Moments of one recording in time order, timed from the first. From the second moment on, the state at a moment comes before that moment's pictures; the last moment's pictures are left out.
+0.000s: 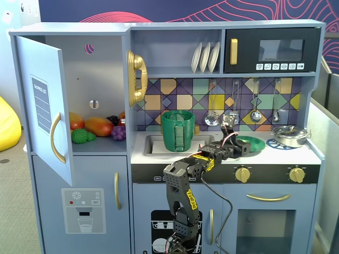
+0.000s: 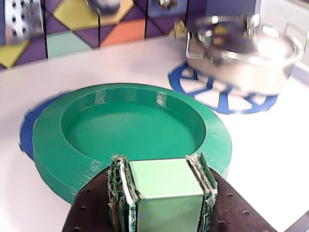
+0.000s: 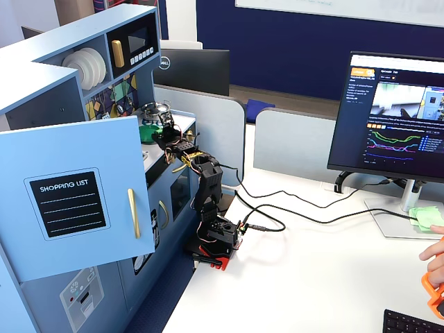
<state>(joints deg) 35.8 105.5 110.3 -4.0 -98.8</state>
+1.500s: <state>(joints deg) 11.9 171.3 152.2 66.1 -101.0</state>
